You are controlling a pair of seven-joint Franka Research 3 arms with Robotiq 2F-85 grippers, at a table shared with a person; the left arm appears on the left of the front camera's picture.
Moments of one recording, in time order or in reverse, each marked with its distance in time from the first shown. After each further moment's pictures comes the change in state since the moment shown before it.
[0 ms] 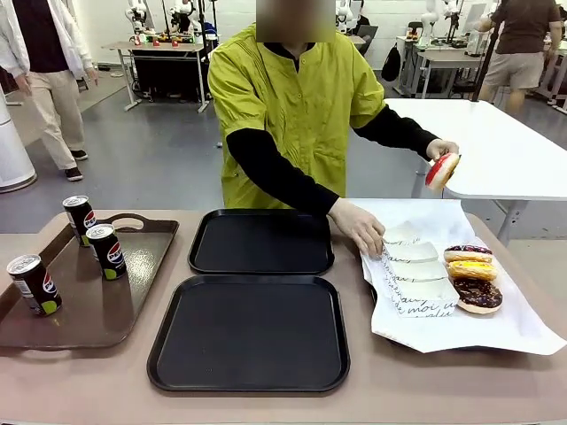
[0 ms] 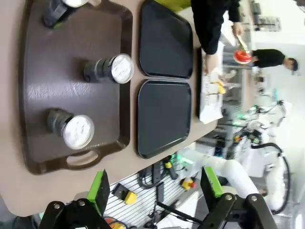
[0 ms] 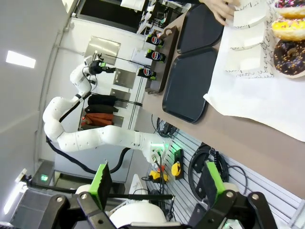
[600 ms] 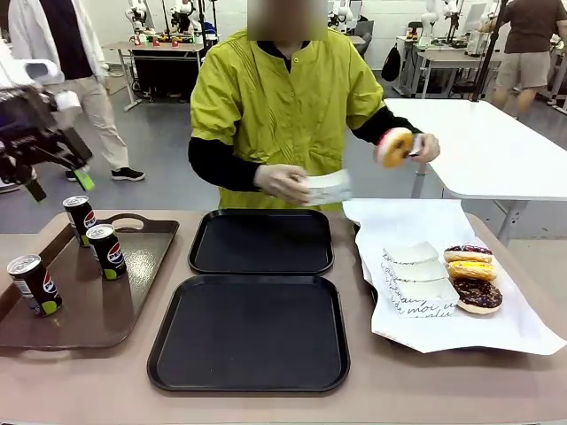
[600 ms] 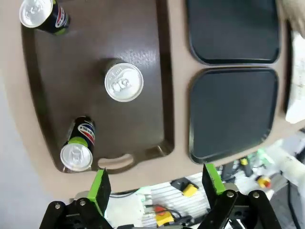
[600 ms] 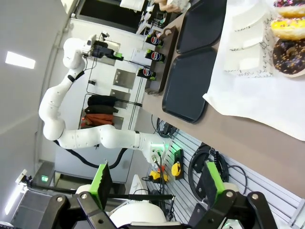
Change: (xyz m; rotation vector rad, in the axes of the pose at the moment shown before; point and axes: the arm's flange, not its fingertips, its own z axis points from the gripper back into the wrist) left arm 0.048 -0.123 -0.147 0.609 0.174 -0.096; right arm 0.000 -0.001 0.001 -0.001 -0.002 -0.004
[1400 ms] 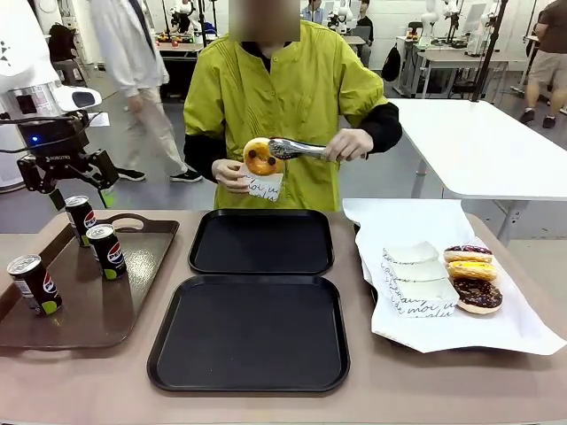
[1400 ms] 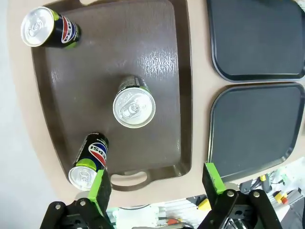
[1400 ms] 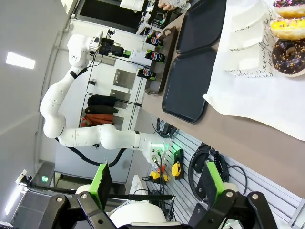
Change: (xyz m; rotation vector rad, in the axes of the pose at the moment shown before) left arm 0.018 -0.016 -0.029 0.125 -0.031 -0.001; right arm 0.000 0.000 0.000 0.000 0.000 -0.001
